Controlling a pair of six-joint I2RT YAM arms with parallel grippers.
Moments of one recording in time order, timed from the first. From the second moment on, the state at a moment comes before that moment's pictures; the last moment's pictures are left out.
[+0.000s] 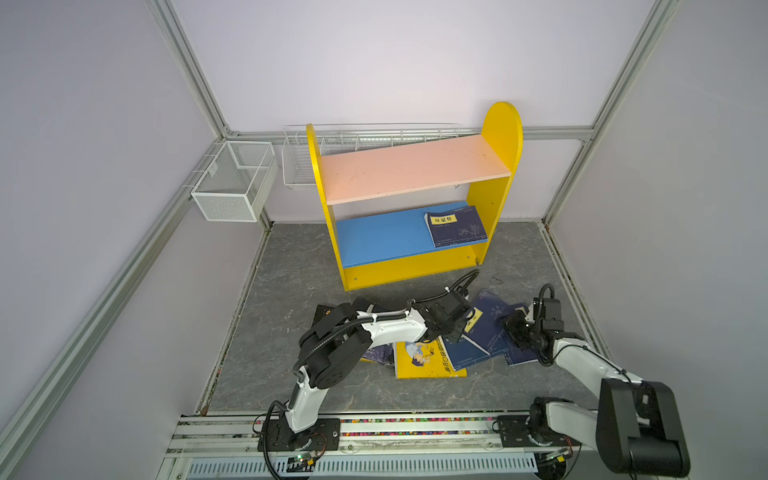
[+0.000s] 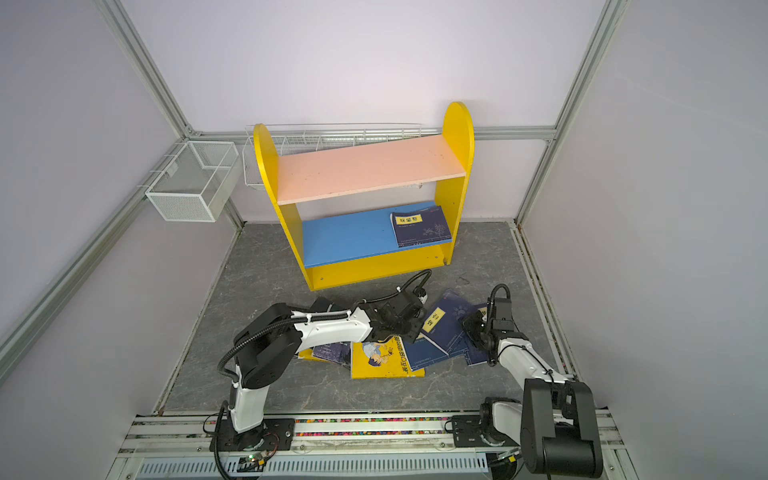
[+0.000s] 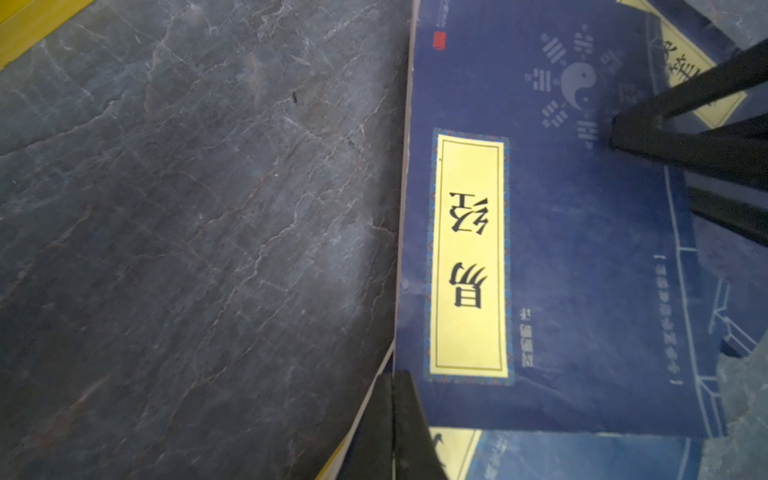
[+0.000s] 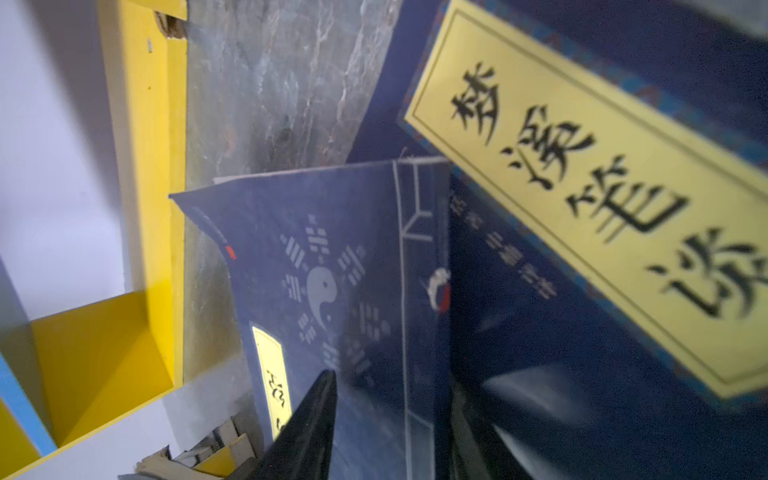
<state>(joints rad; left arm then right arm) -1.10 2.02 1.35 -0.24 -0.09 -0.35 -0.05 1.19 0.39 -0.11 -0.34 0.91</state>
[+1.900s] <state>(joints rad) -0.99 1.38 0.79 -0.10 -0.63 -0.67 0.29 1.55 1.00 0.48 -0.08 1.20</state>
